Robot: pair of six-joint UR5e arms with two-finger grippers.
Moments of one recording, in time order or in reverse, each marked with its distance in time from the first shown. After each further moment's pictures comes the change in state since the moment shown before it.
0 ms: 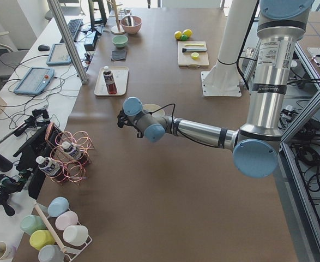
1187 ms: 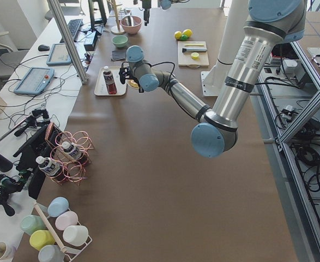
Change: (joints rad) left arm 0.164 -0.306 -0.172 0.258 0.141 -0.446; right arm -0.296 0.102 0.001 0.389 -0.027 0.644
